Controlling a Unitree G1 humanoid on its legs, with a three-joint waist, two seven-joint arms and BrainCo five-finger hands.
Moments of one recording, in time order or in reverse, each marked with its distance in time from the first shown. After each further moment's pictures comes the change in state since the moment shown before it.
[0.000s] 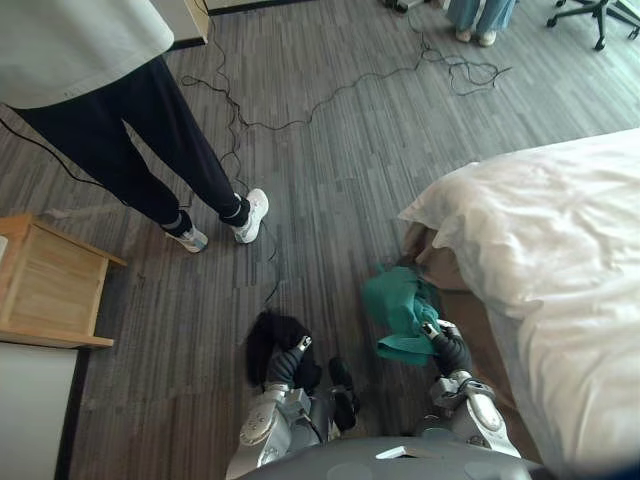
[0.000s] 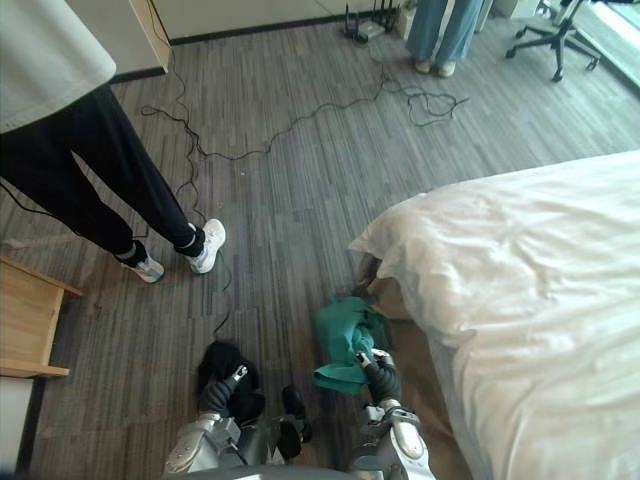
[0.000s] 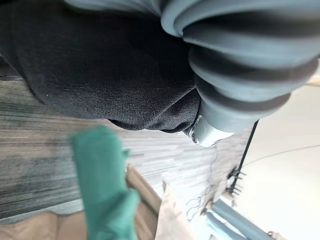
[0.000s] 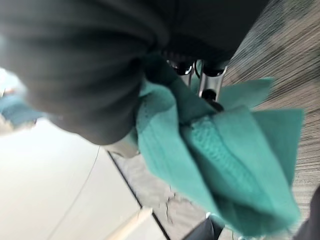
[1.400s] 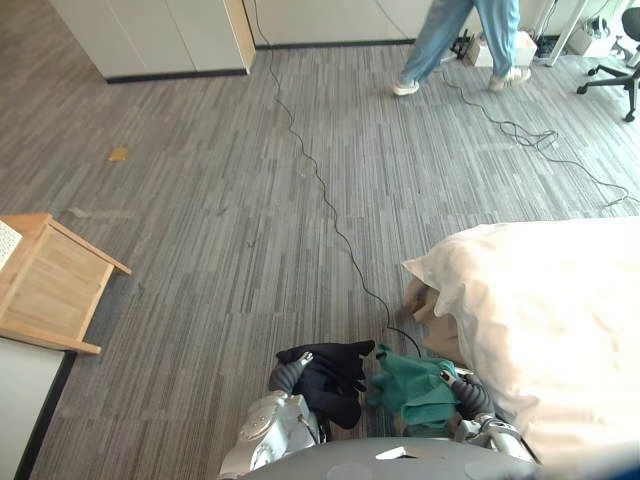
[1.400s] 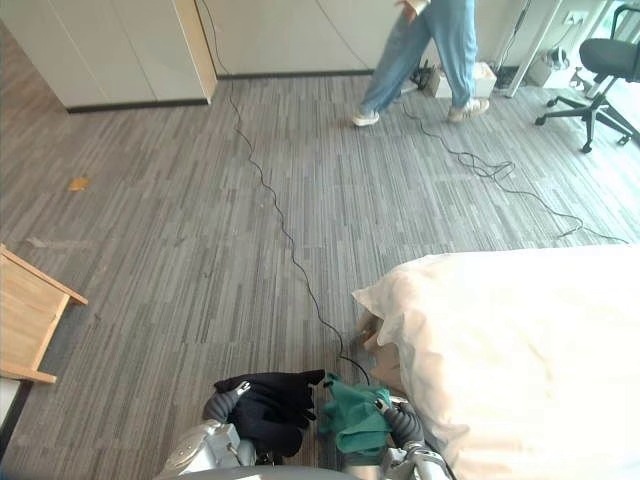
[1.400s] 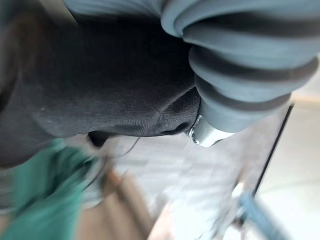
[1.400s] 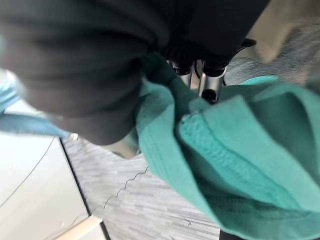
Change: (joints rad) left arm -0.057 0.048 0.007 0.071 -0.096 0.172 0.066; right arm 0.077 -0.125 -0.073 0.117 0.001 0.095 0.031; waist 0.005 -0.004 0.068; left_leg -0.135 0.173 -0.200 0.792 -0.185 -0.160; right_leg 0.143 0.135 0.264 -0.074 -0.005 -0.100
